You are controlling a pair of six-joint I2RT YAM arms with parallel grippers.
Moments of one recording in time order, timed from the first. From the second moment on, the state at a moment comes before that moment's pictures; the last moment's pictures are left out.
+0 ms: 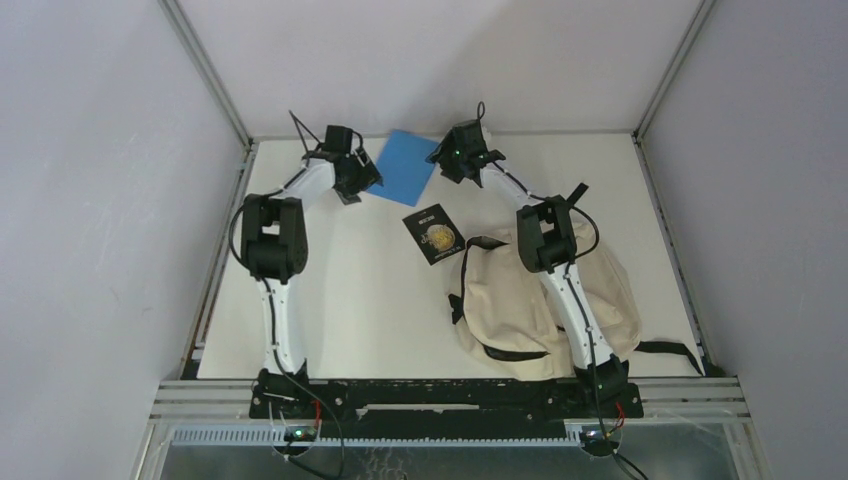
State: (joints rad) left arm -0.17 2.23 1.76 -0.51 0.05 -0.70; right arm 0.41 2.70 2.38 -0.34 -0.07 0.99
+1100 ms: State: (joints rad) left arm -0.07 2.38 1.87 -0.31 0.42 -0.78; right arm 0.42 2.75 2.21 0.10 -0.39 1.09
